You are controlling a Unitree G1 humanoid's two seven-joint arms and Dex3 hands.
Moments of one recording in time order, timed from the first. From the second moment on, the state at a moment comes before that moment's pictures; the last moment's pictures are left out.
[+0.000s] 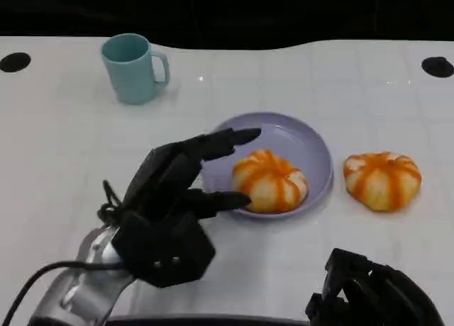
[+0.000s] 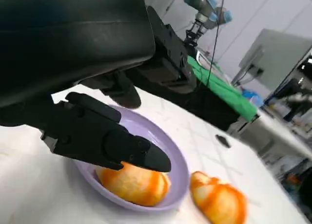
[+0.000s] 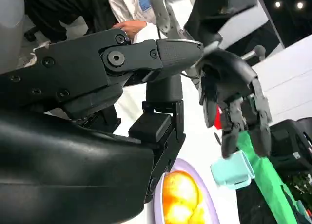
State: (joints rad) left arm -0.35 0.16 -0.31 0.43 0.33 -0.50 0.06; right arm 0.23 -0.06 0.06 -0.09 0.51 0.19 0.64
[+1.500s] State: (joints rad) left arm 0.21 0.06 -0.13 -0.01 -0.39 -0.14 -0.52; right arm 0.24 -0.07 0.05 -0.10 0.51 0.20 0.65
